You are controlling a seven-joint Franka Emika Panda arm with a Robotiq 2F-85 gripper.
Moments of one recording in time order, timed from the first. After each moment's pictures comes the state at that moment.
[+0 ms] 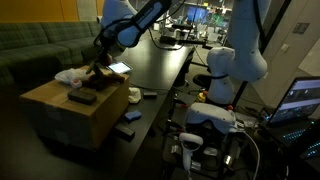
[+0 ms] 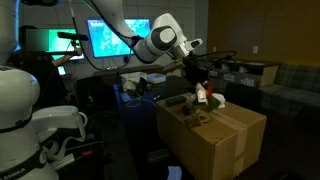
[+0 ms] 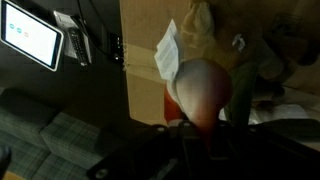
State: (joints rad) arm 0.95 0.31 -0.90 -2.13 -0.22 2.77 0.07
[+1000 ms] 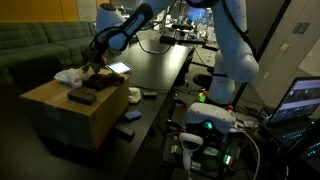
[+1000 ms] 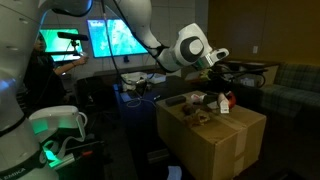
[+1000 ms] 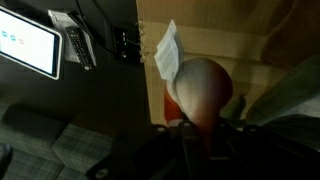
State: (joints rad) arm 0.28 0.50 -0.33 -1.83 -0.33 2.77 0.18
